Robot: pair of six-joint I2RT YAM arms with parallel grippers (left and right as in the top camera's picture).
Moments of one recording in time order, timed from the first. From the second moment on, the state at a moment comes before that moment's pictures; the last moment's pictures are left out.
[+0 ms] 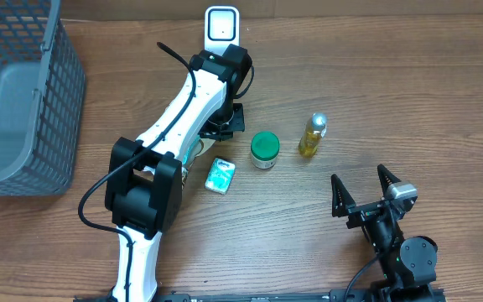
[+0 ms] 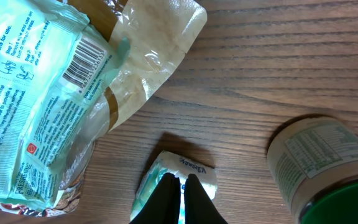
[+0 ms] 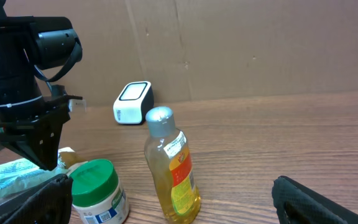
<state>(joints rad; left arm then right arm) -0.44 2.19 1.89 -1.31 -0.02 -0.52 0.16 0.01 0.02 -0.03 -0.09 0.17</state>
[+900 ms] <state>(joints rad) -0.50 2.19 1.78 -1.20 0.01 -0.52 0.16 0.01 0.02 -0.03 -0.09 0.17</state>
